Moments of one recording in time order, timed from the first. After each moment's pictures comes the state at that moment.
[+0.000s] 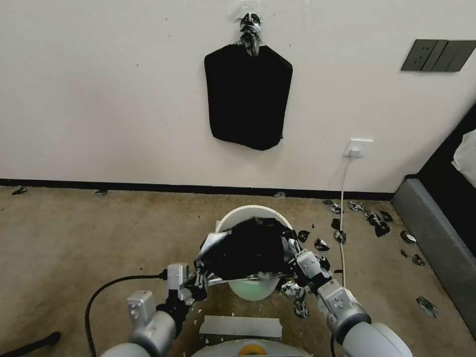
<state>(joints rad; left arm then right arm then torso) 1.88 -1.22 -0.38 -2.30 -0.61 0.38 -0.11 -1.66 0.99 0.15 2.29 -0.02 -0.50 0.21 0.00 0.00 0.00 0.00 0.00</state>
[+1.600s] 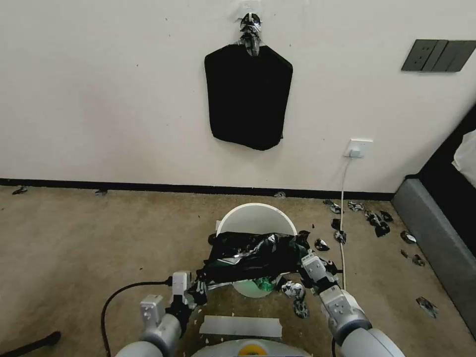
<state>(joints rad) 1.77 -1.24 -0.37 -2.08 -0.53 0.29 -0.04 -1.70 1.05 0.18 2.20 -0.08 -0.43 0.29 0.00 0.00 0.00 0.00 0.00</state>
